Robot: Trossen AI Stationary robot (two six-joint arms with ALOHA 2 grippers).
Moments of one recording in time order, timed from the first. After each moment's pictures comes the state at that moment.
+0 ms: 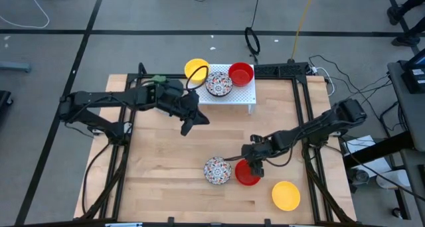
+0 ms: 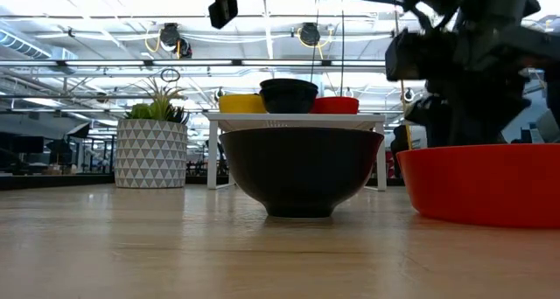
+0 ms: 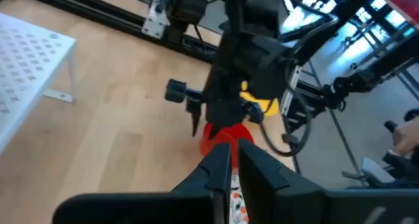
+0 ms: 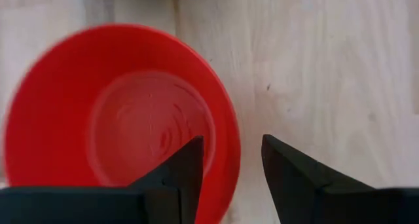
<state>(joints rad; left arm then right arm) 0.13 1.35 1.22 -0.33 0.36 -0.32 0.31 1.53 0.81 -0.41 0.00 0.41</state>
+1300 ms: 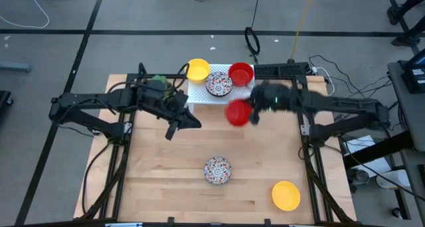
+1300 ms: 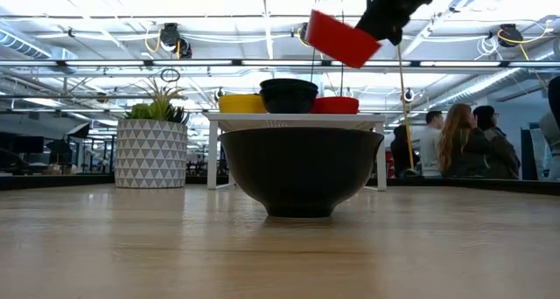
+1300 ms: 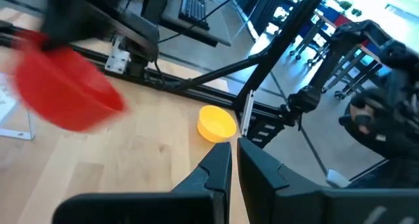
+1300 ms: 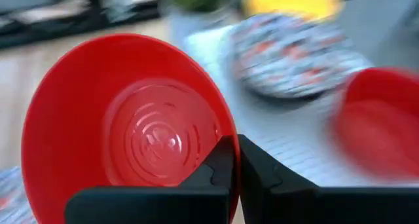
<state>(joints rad) 0.05 1.21 1.22 -0.29 0.36 -0.37 -0.20 1.14 1.03 -0.43 0.18 0.12</state>
